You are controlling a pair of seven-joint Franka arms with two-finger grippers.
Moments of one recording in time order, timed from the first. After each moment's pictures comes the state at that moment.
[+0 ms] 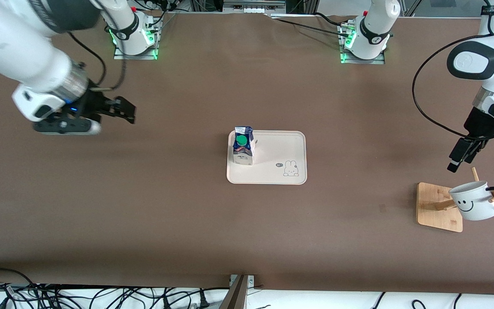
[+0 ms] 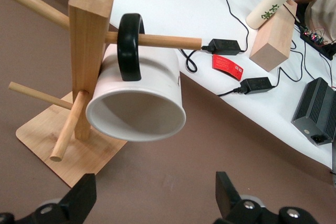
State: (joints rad) left arm 0.02 0.01 0.09 -2.30 -0.59 2.96 0.04; right arm 0.65 0.09 -0.43 -1.60 0.14 1.68 0.22
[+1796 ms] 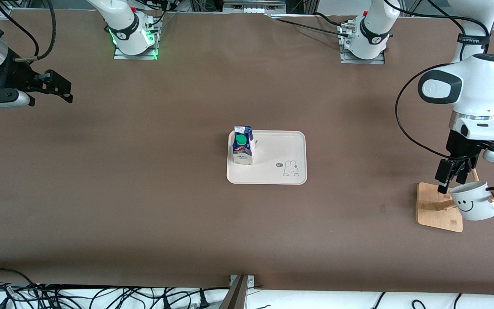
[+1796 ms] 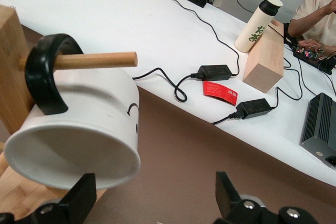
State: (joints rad) left arm -0.08 0.19 0.09 -2.21 -0.55 3.23 0.05; right arm 0.06 -0.03 0.03 -1.66 0.00 1.62 -0.01
